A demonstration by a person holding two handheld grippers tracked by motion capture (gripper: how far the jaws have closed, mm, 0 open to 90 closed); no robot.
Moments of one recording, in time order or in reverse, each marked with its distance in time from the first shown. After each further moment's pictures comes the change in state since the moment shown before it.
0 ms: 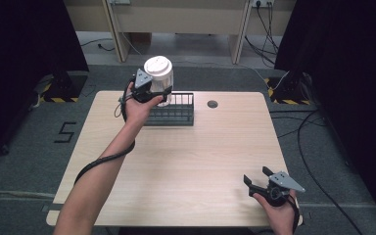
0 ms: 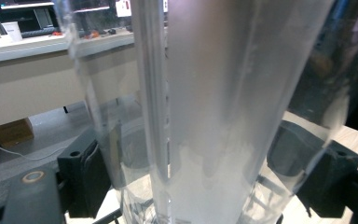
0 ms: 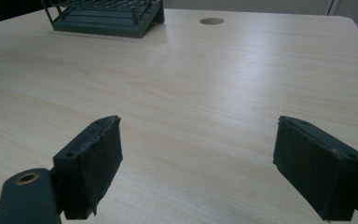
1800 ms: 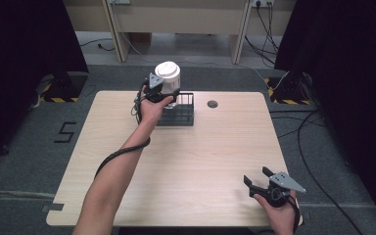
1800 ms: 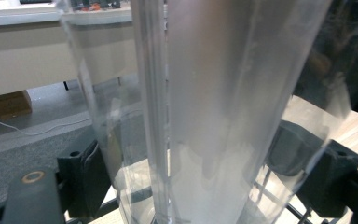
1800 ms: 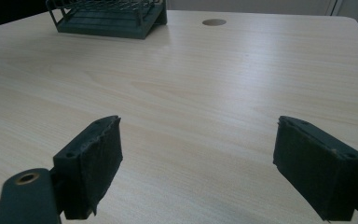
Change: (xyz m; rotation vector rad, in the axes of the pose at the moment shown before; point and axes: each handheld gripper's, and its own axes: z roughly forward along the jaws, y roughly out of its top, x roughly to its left) left arm -0.002 -0.036 0.059 0.062 0.040 -0.070; right arm -0.001 0.000 -0.002 -0.004 0.011 -0.002
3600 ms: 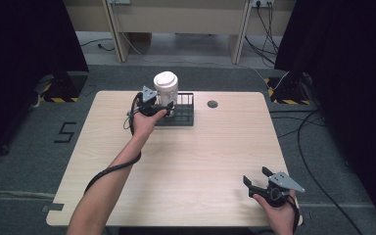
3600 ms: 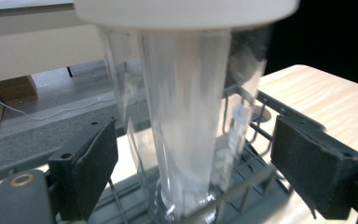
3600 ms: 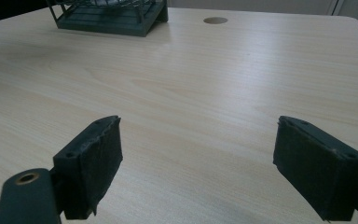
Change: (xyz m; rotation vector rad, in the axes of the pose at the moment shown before) left arm -0.003 -0.033 -0.046 0.039 0.004 0.009; right arm 0.002 0.000 0.001 0.009 0.003 -0.005
